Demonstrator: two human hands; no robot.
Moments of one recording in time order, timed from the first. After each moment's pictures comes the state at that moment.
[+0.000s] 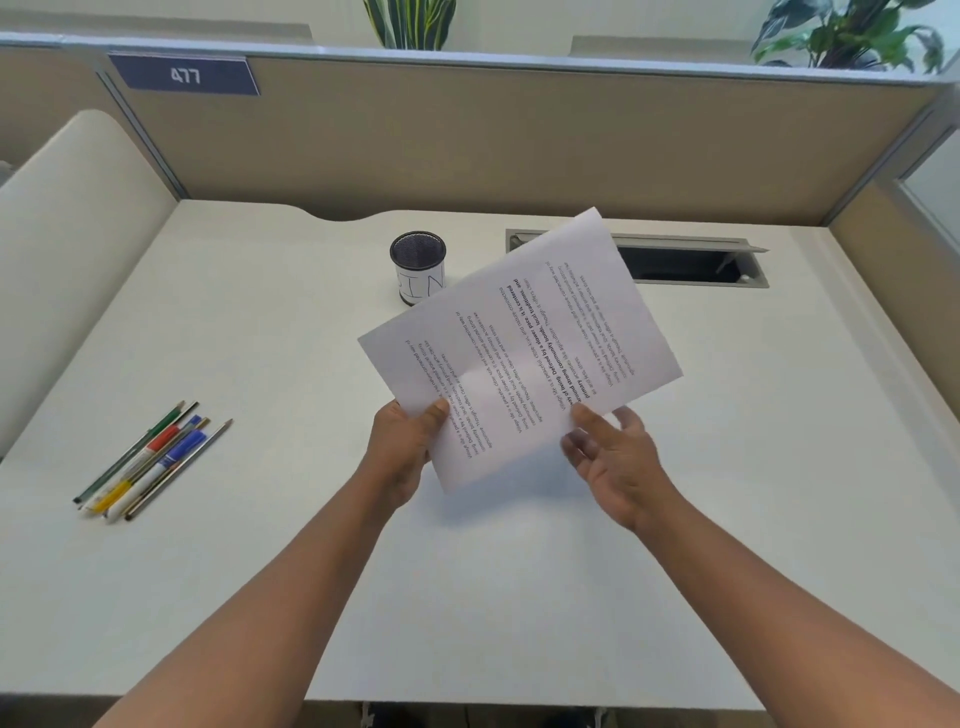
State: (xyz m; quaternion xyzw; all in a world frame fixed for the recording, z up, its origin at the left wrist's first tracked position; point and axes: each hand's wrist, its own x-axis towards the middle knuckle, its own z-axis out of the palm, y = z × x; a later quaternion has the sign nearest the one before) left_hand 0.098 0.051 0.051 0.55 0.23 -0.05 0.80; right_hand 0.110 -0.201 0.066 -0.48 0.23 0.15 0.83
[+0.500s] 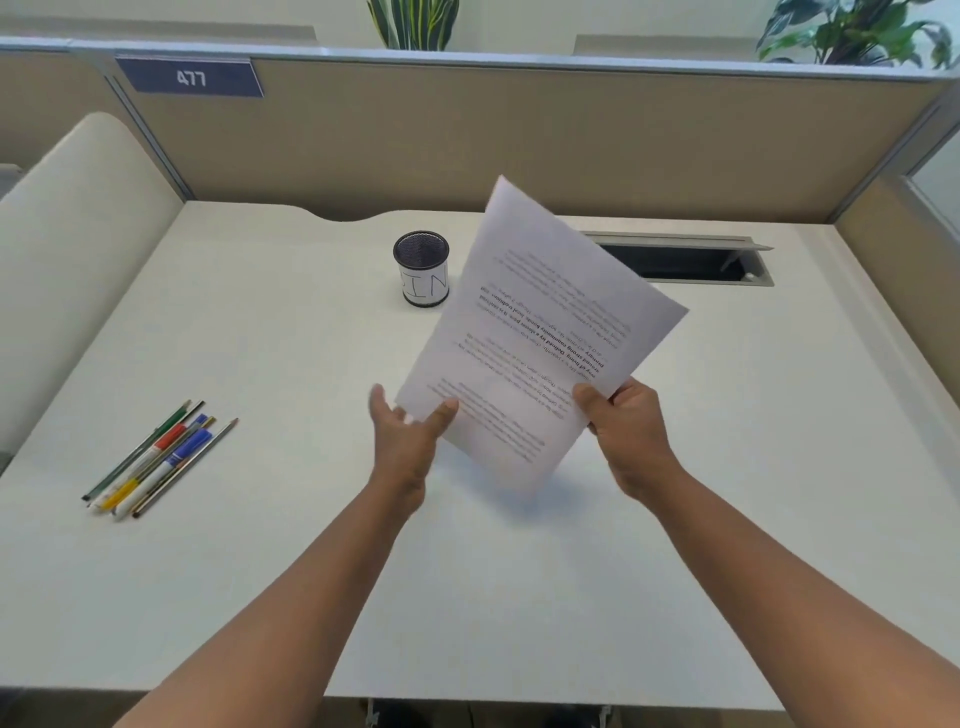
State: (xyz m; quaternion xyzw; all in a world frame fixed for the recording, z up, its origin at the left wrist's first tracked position) left_hand 0.088 0.040 0.056 0.59 0.30 0.01 0.75; right_hand 0.125 -0.192 0.093 -0.67 0.06 0.06 0.74
